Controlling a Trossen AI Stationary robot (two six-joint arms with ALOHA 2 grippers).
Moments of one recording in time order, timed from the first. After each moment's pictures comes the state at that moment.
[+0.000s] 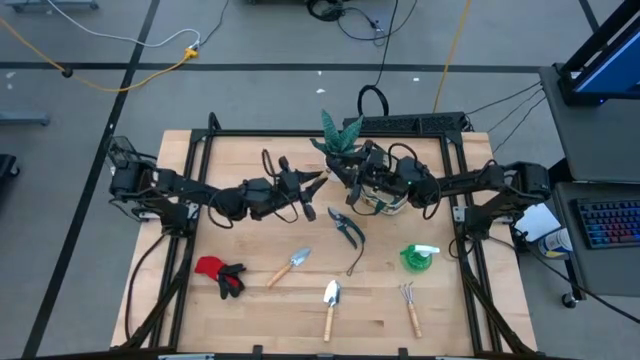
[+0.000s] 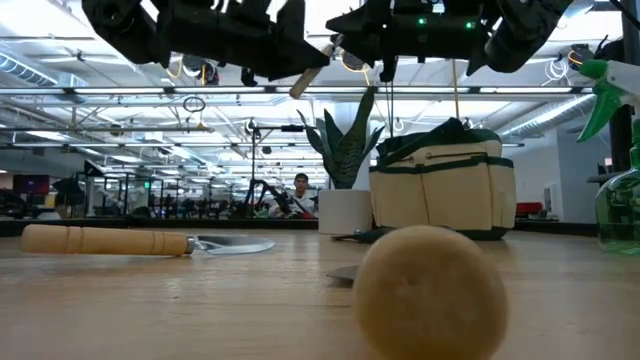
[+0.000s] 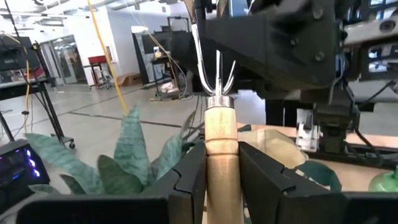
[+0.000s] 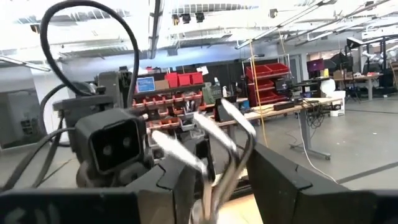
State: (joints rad) left arm 0.00 1.56 0.74 0.89 -0.47 0.13; right arm -0.17 1.50 0.73 1.05 0.11 0.13
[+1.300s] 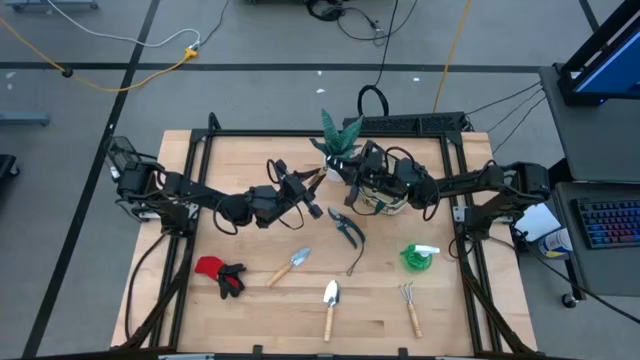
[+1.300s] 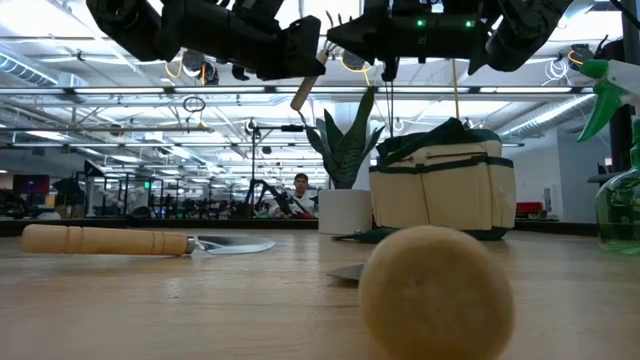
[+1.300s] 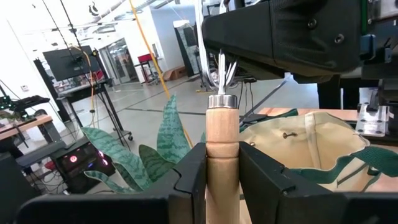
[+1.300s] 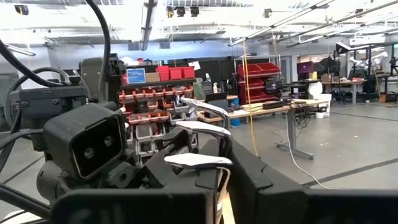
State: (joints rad) left arm -0.06 1.62 0.79 0.90 -0.73 0.26; right arm -0.17 1.50 0.73 1.02 0.16 0.06
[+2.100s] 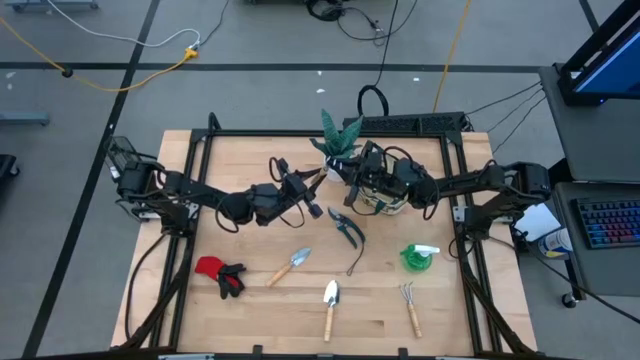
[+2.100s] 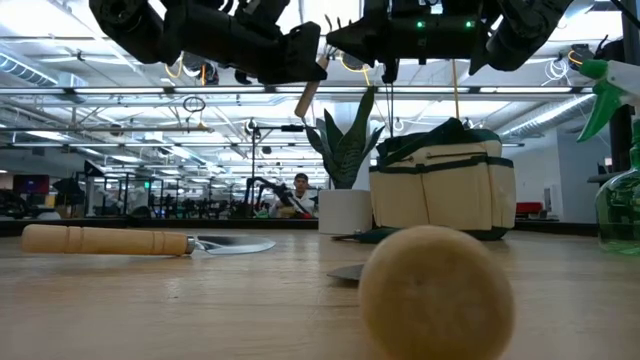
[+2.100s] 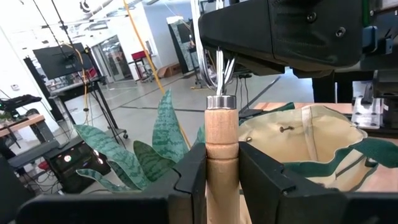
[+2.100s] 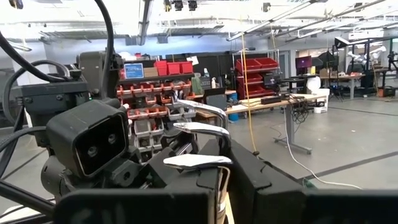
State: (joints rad) left arm -0.04 1.62 0.79 0.87 -0.68 0.25; right arm -0.17 1.50 0.73 0.98 0.18 0.06
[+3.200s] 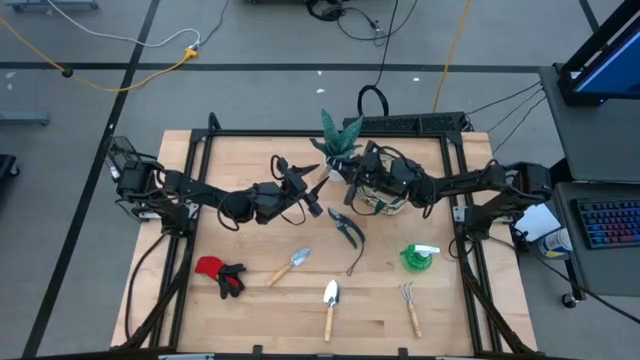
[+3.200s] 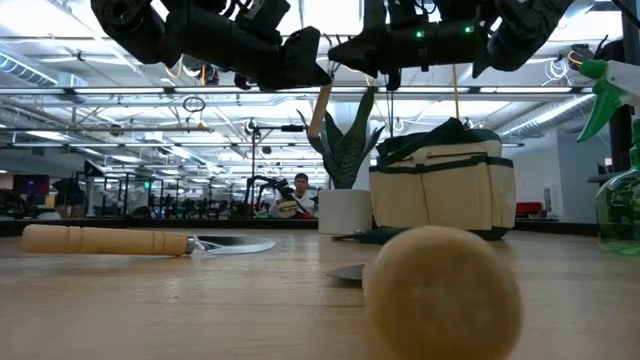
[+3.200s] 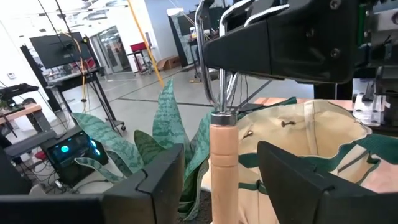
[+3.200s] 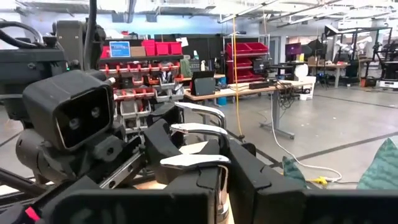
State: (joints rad) left arm -0.02 1.61 0.79 0.82 -0.68 0.20; right arm -0.17 1.49 0.73 0.91 0.18 0.04
